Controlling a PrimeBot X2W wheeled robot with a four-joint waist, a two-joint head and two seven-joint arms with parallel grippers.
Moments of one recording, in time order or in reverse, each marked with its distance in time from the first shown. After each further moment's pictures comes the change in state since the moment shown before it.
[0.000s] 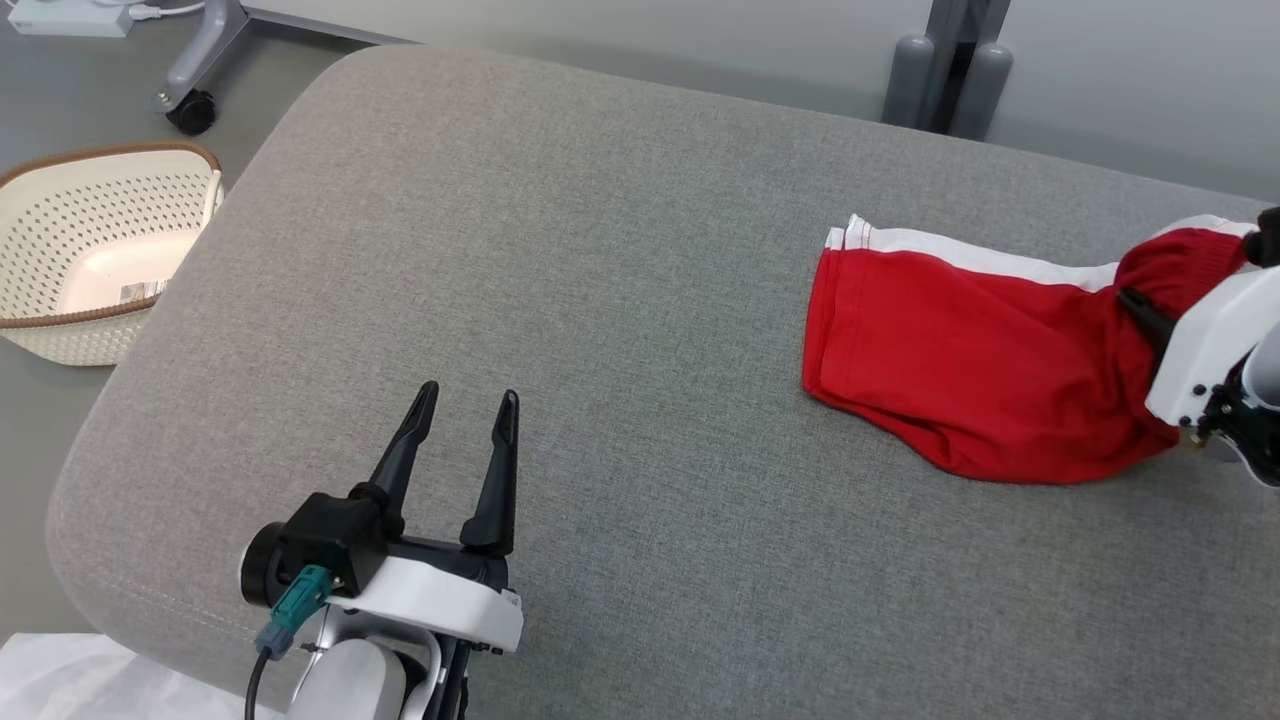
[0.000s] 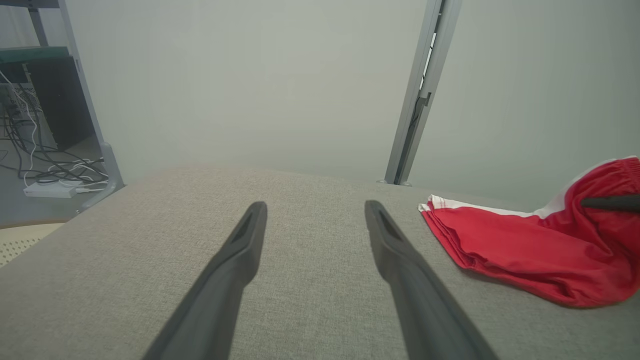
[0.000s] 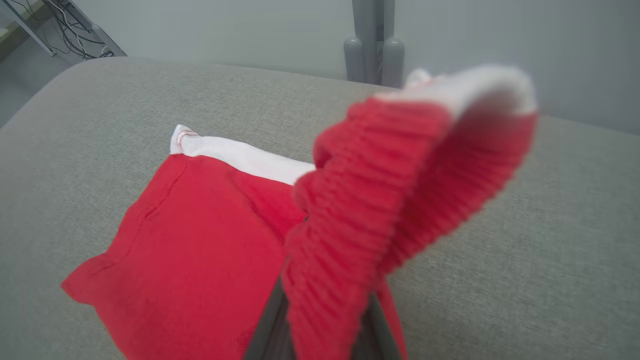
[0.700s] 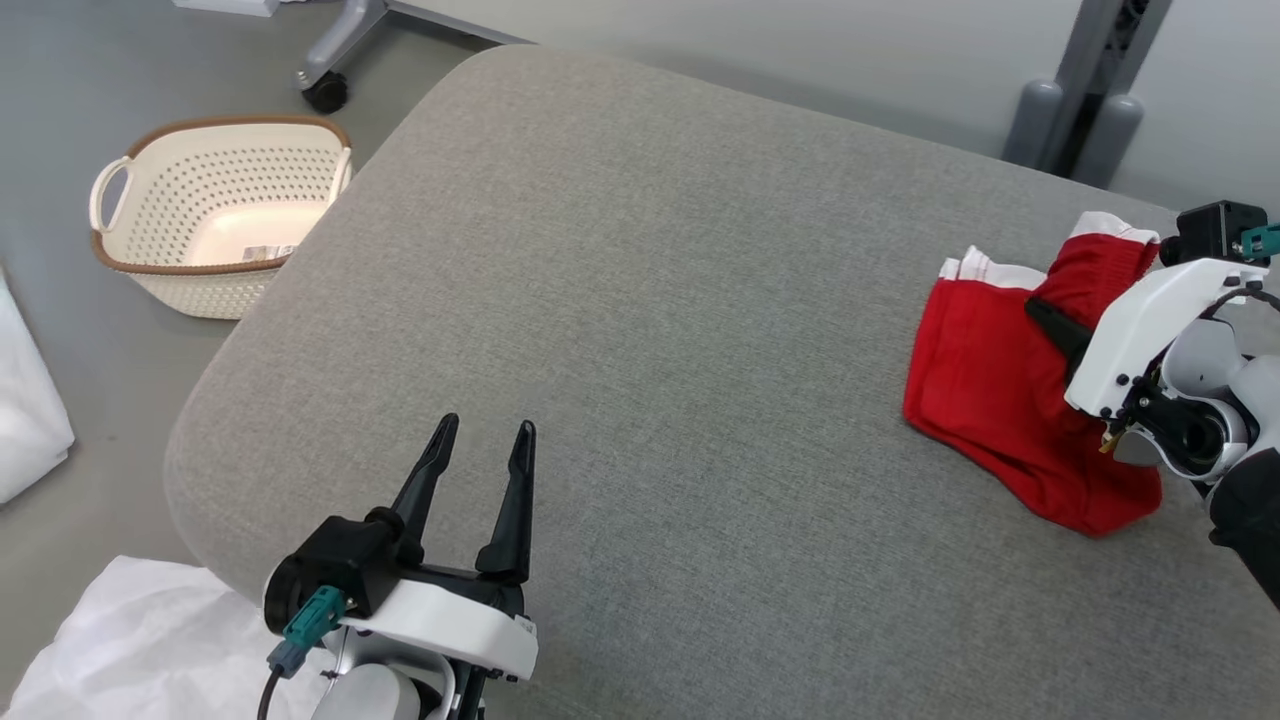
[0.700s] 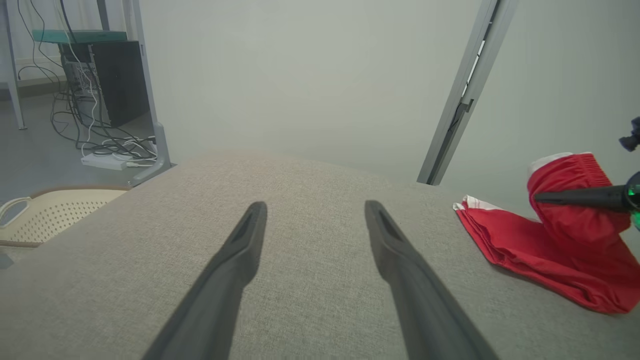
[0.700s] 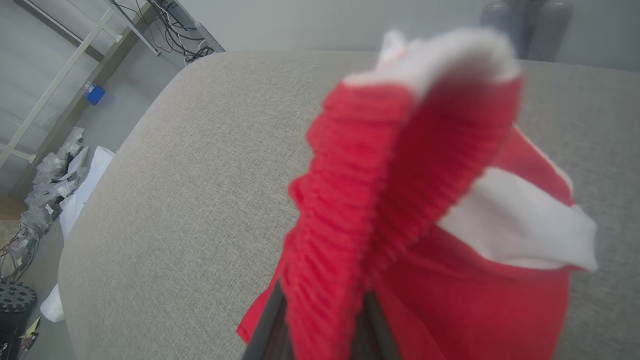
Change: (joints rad) left arm 0.029 0.000 -0.036 0.013 -0.061 0.005 0.000; right arm -0.022 0.107 0.015 0.020 0.164 0.000 0.055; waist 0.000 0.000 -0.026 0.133
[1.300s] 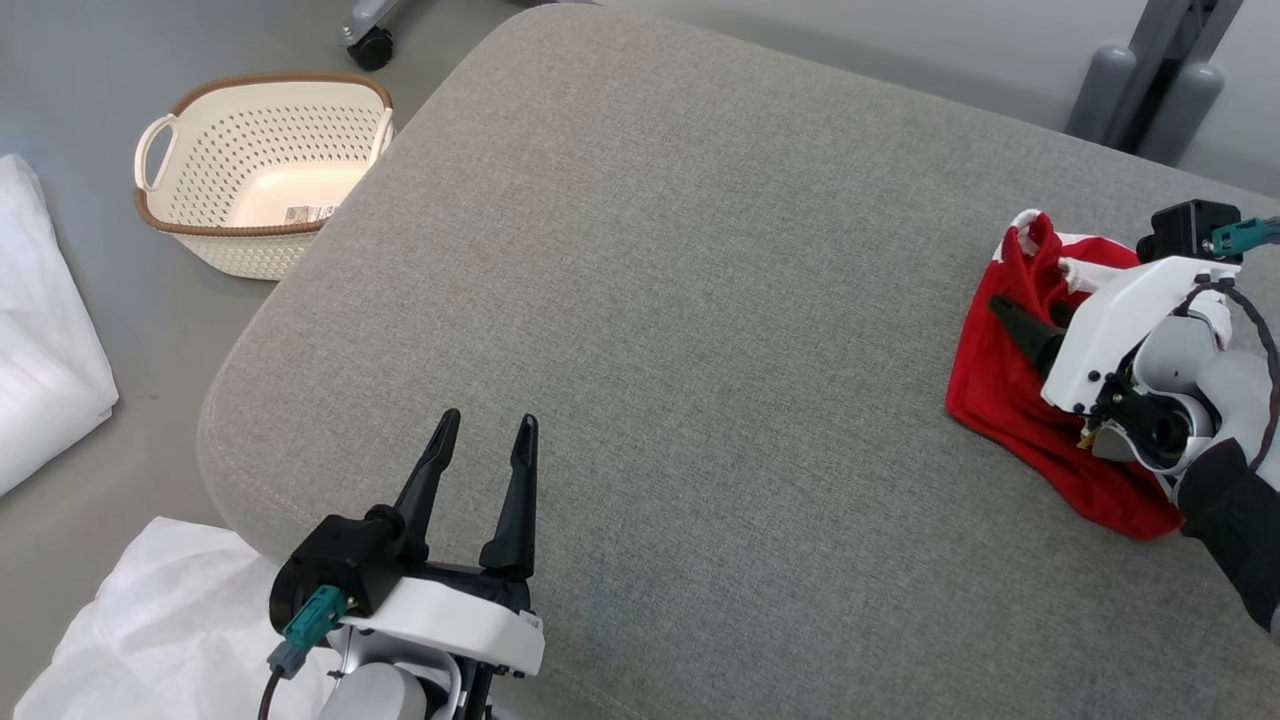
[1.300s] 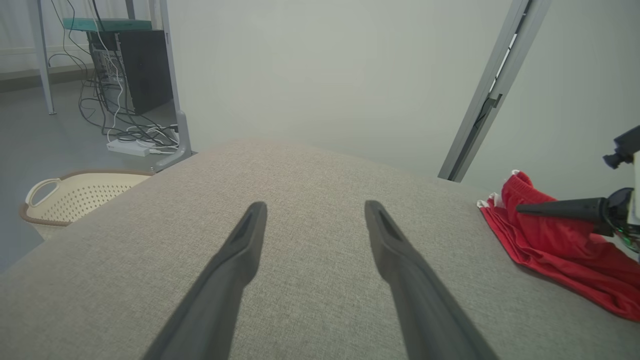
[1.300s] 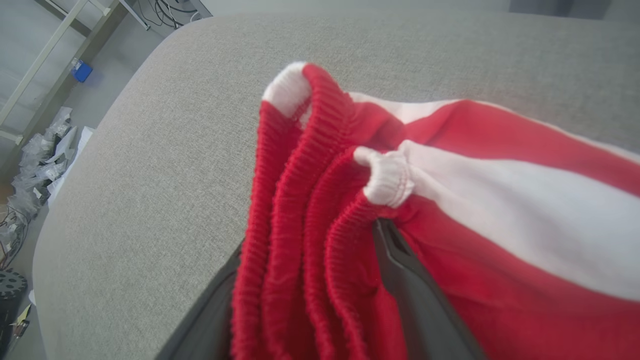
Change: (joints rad) left arm 0.002 0.000 -0.019 -0.027 -0.035 0.033 0.000; right arm -0.052 0.071 0.053 0.145 -0.020 0.000 -0.037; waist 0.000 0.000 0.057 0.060
